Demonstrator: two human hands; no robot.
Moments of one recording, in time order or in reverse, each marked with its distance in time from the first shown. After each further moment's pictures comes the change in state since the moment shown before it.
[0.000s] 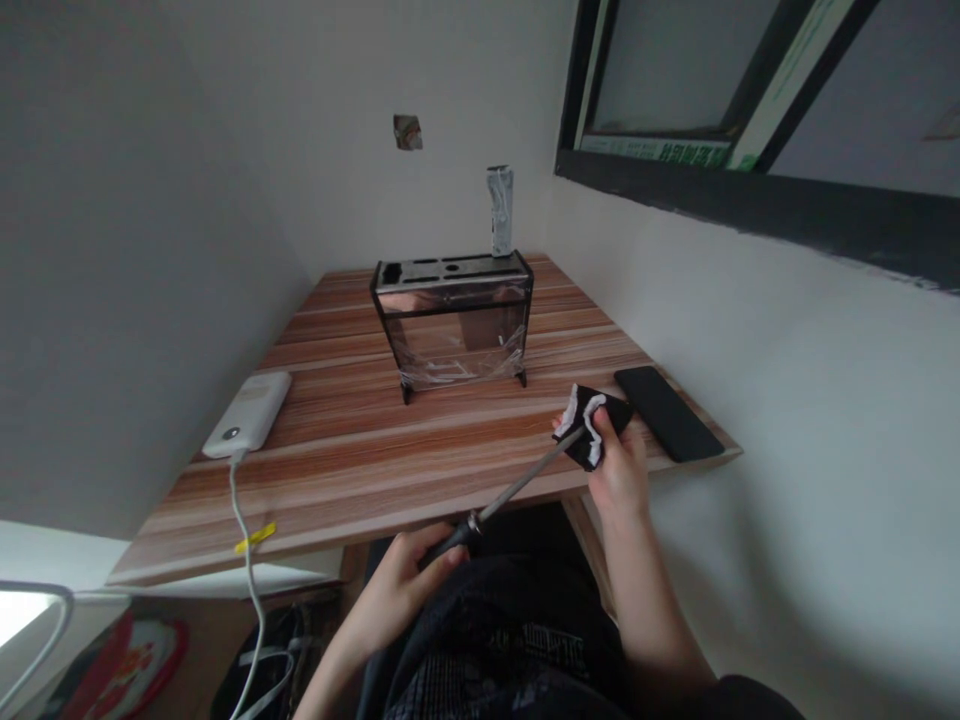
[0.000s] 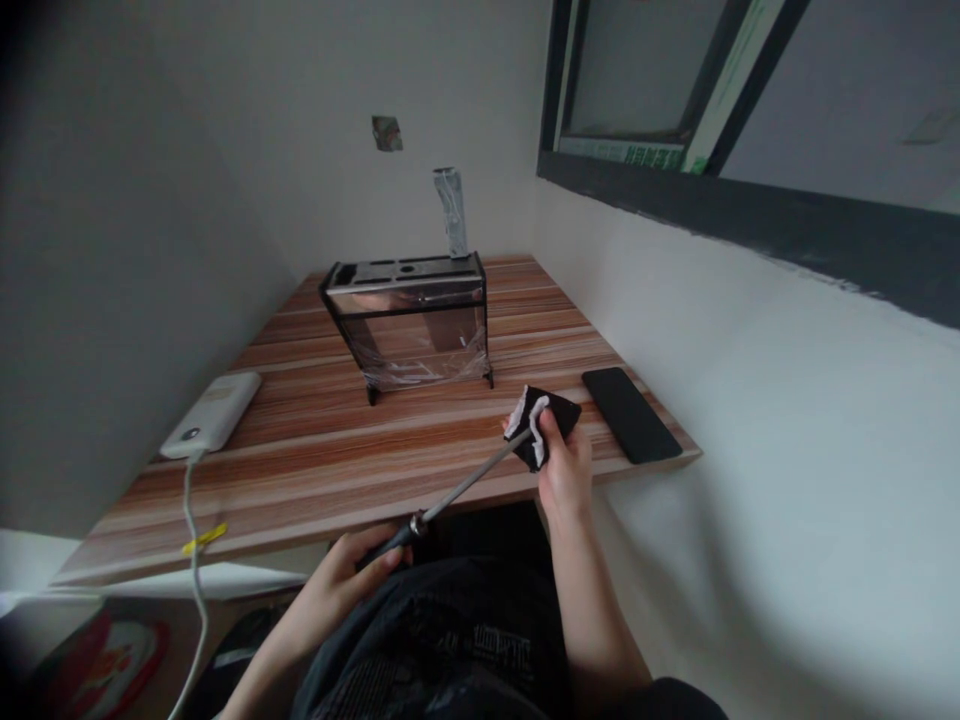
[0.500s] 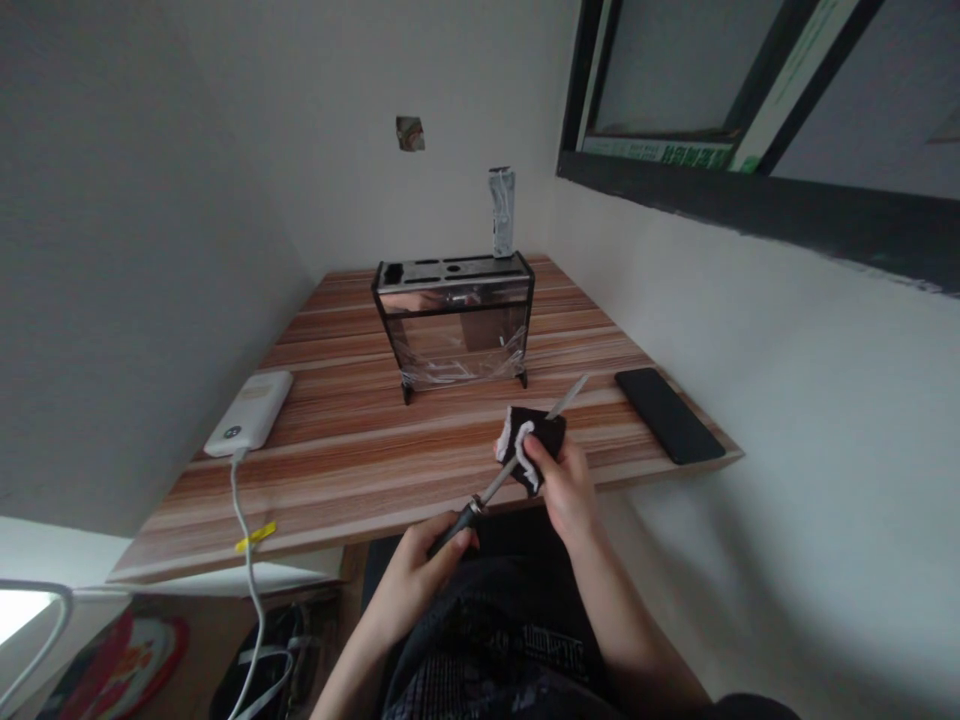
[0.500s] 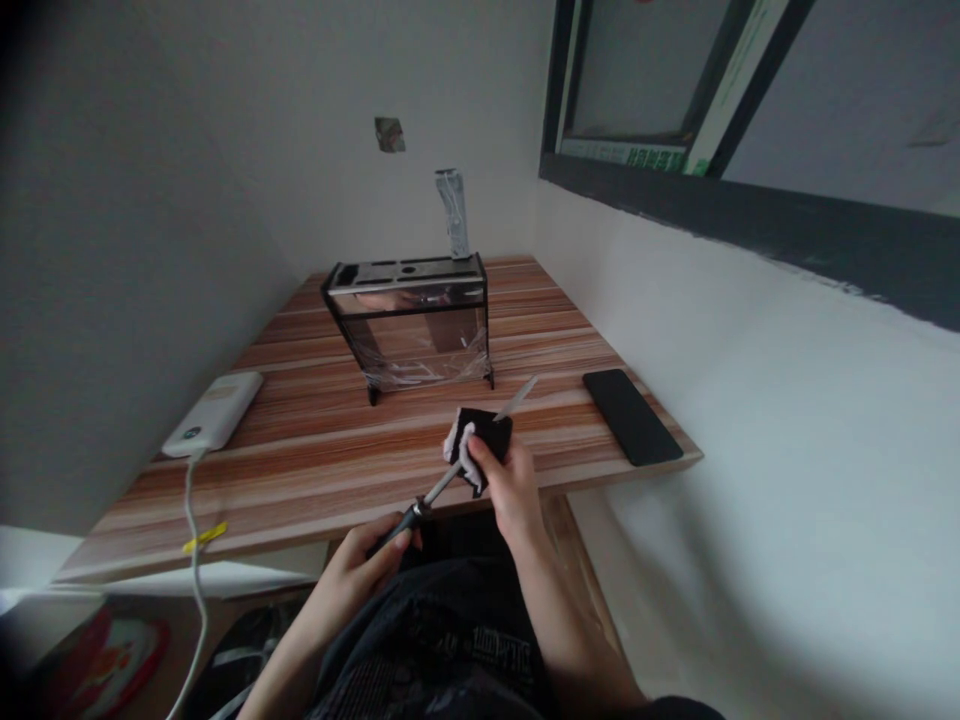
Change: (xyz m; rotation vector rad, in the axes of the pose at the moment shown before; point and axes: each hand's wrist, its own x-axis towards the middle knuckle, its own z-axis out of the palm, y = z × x) left_hand 0.010 0.007 0.016 -0.217 0.123 -0.053; right_hand -0.042 0.025 0.029 -0.245 -0.283 0.162
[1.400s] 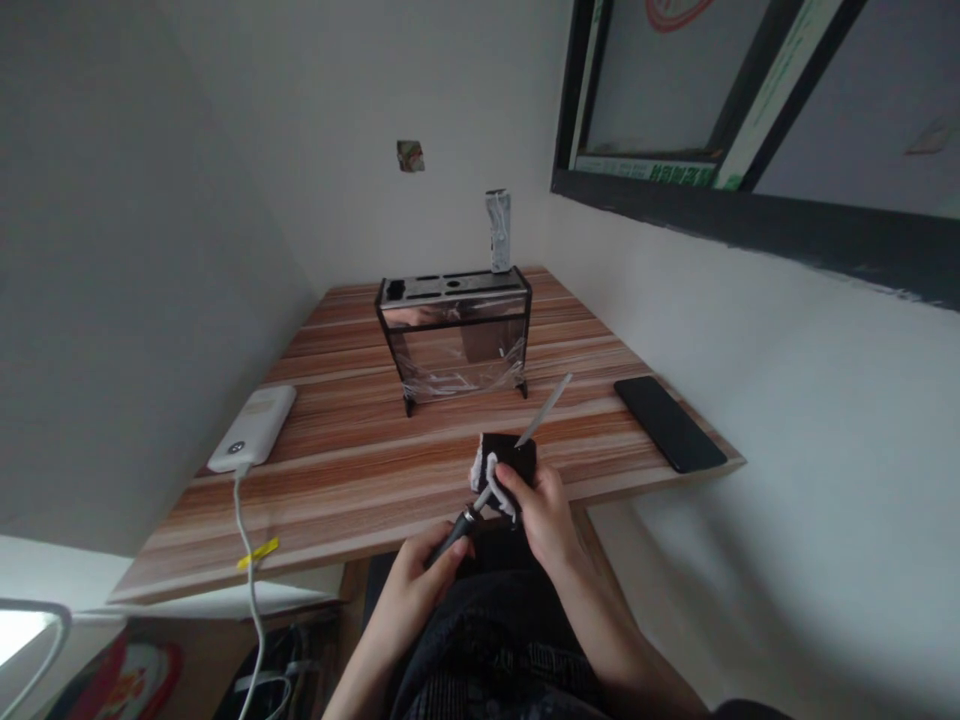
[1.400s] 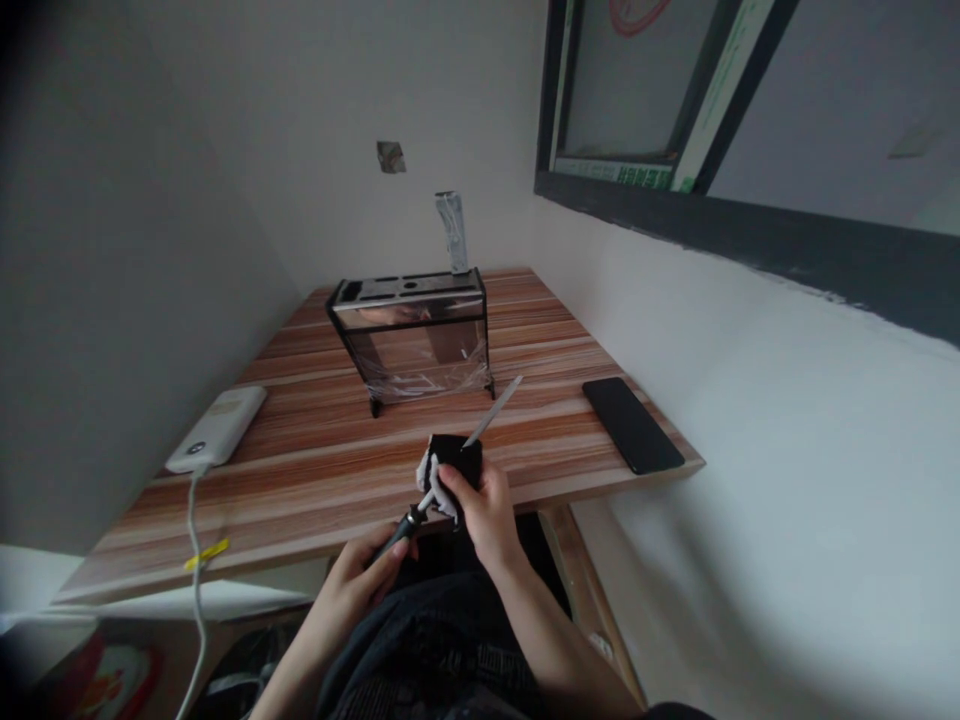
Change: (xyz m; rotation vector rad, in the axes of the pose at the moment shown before) left_hand 0.003 -0.006 -0.004 -0.046 0.028 0.014; right_hand -0.010 0.013 0.018 -0.001 -0.032 0.055
